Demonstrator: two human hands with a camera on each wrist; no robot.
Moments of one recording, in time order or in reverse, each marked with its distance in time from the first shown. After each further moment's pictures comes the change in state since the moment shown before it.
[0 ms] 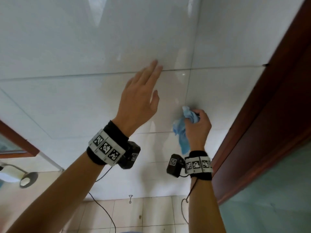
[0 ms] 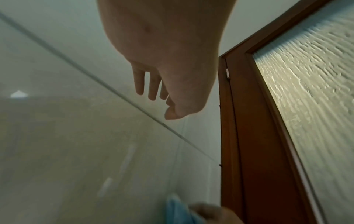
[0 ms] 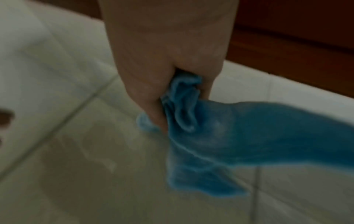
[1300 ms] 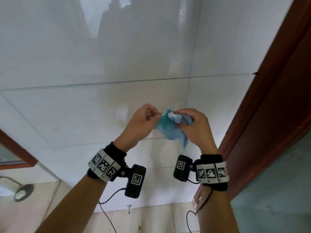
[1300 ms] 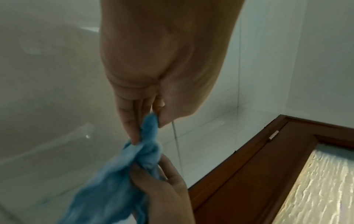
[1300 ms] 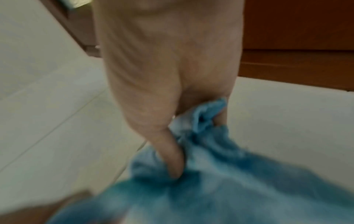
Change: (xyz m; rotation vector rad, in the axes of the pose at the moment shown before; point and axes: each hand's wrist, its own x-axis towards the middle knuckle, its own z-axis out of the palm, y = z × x) left_hand -0.038 -0.002 0.005 -0.991 -0.300 -0.645; right_hand -0.001 -0.078 -0.025 0.071 -0.504 -0.122
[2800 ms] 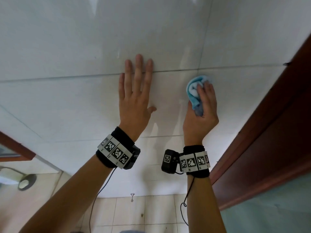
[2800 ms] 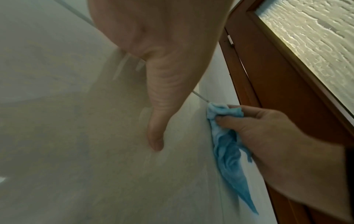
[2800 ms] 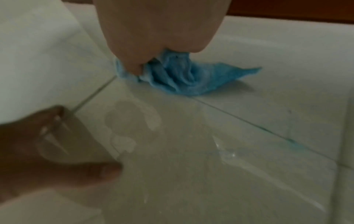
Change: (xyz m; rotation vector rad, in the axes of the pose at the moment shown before) left_hand 0.065 -0.020 0.003 1.366 0.530 0.418; right_hand 0.055 0.060 0.045 0.026 0.672 -0.418
